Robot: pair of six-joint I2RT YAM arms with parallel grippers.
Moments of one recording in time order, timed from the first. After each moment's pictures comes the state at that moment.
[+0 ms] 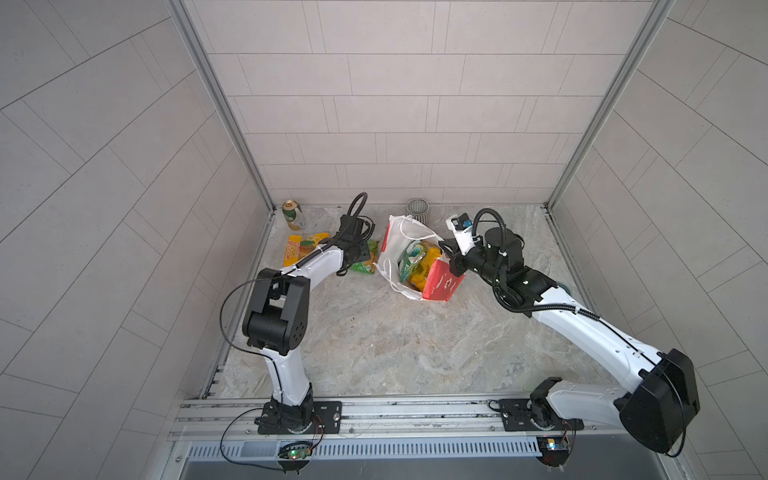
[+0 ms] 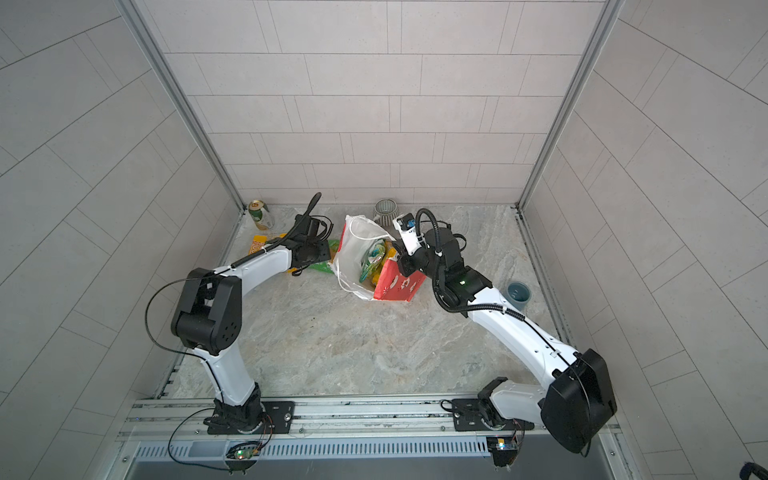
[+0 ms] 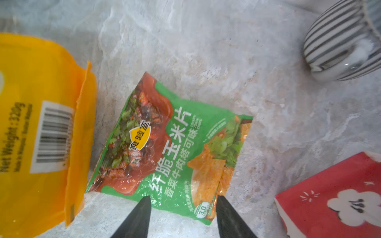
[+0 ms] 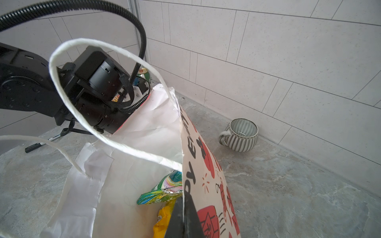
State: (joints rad) left arm -0.29 1.84 1.31 -0.36 -0.12 -0.43; right arm 0.52 1.24 1.01 -0.06 -0.13 -0.04
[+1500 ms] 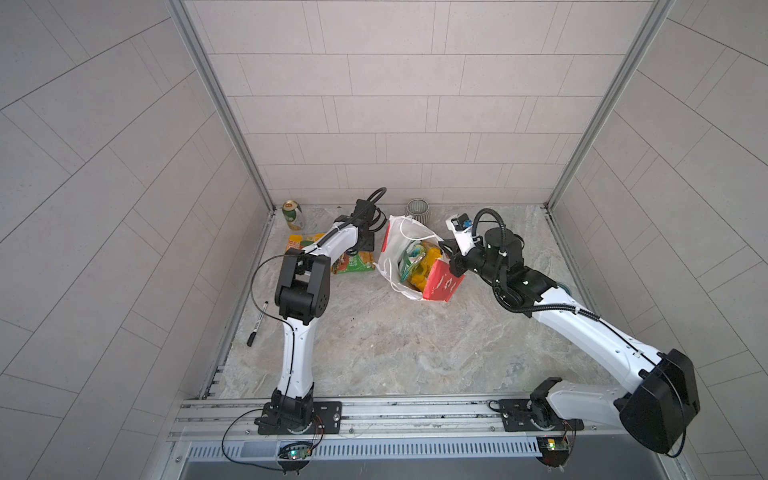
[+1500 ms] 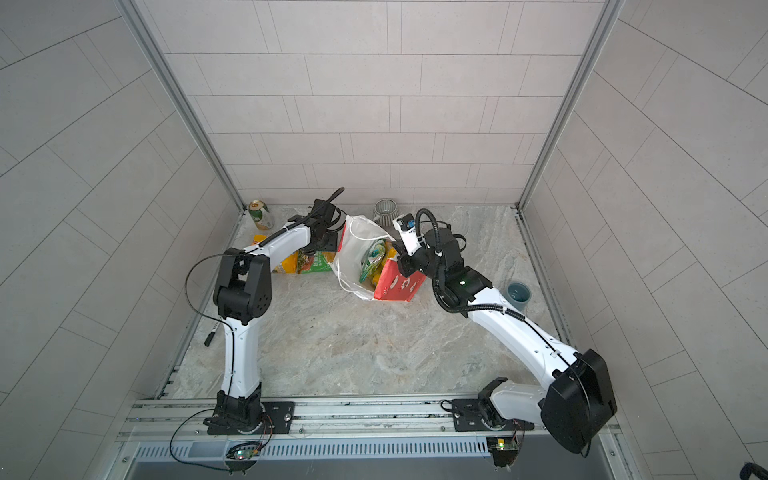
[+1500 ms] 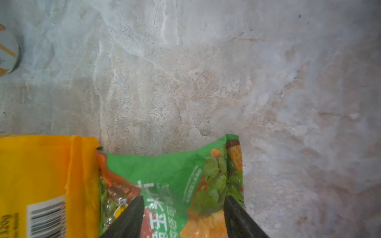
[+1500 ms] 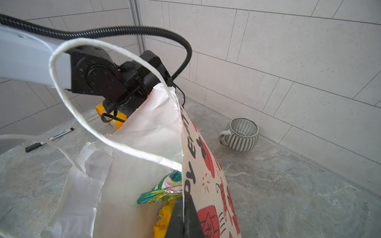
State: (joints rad) left arm -0.28 2.13 1.73 -0.68 -0.25 -0.25; right arm 0.52 1.24 1.01 -0.07 -0.13 -0.05
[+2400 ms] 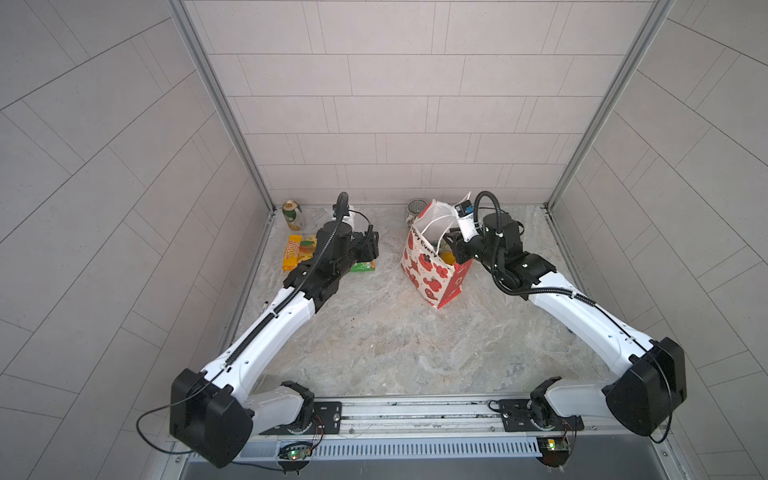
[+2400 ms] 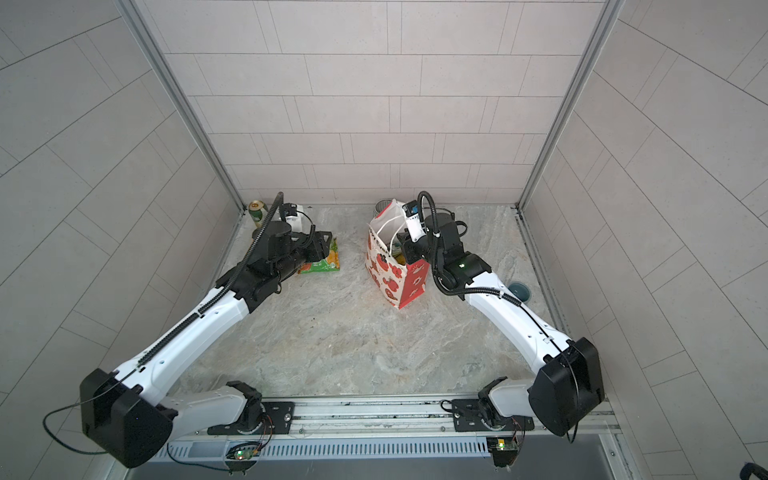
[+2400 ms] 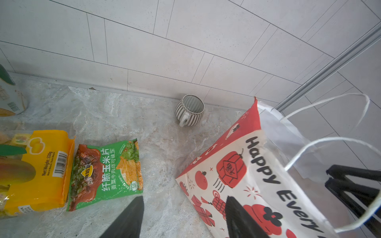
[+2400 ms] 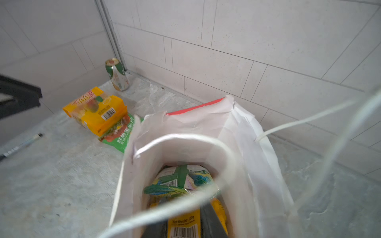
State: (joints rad) left arm -0.43 1.19 1.05 -0.26 -0.08 -0.44; right arm 0.45 1.33 1.18 -0.22 -0.06 -0.02
